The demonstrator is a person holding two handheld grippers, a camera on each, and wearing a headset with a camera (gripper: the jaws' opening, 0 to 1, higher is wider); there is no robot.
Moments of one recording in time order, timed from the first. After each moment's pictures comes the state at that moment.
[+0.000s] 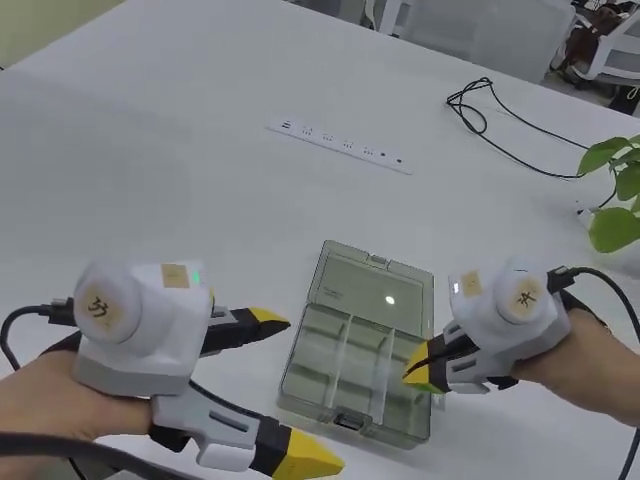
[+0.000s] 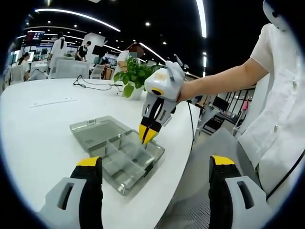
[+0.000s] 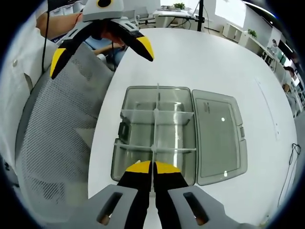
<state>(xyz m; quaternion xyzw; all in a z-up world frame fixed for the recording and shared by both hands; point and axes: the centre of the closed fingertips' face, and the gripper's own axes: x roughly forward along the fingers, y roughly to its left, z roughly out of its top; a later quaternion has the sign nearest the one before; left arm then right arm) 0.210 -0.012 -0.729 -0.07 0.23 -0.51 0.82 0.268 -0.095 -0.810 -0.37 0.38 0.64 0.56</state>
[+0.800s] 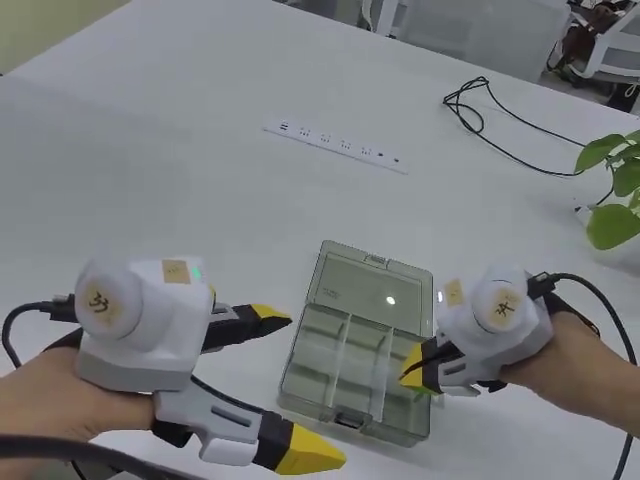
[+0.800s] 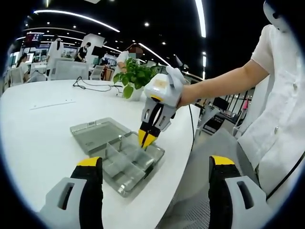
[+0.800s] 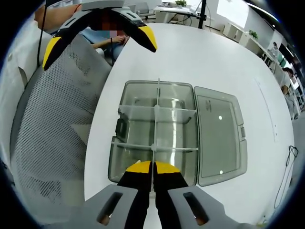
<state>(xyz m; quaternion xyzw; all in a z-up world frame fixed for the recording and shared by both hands) 0.211 -0.011 -0.725 -0.06 0.23 -0.51 0.83 0.268 -0.096 -0.817 -0.39 0.38 0.63 0.56</state>
